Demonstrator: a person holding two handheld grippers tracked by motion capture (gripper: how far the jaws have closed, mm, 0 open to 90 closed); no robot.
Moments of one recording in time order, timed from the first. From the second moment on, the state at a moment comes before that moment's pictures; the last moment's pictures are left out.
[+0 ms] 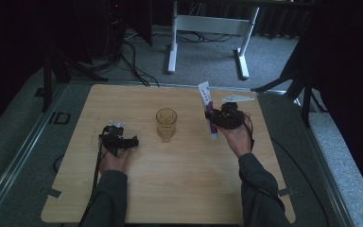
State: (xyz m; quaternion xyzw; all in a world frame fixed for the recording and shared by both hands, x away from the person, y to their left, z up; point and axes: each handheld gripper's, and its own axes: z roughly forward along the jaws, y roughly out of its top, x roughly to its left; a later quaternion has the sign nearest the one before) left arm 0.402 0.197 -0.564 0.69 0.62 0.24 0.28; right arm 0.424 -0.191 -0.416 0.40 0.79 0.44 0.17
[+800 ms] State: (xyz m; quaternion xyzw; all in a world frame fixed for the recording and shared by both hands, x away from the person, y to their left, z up) left arm 0.402 0.196 -0.564 0.69 0.62 0.24 0.28; right arm 0.432 -0.170 -0.410 0.39 0.79 0.44 0.18
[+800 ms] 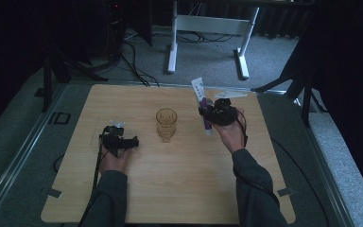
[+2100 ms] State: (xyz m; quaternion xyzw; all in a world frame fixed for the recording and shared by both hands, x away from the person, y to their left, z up) left arm 0.401 0.195 -0.564 0.69 0.62 0.24 0.28; right arm 0.448 -0.115 -0.396 0.38 0.78 0.47 0.17
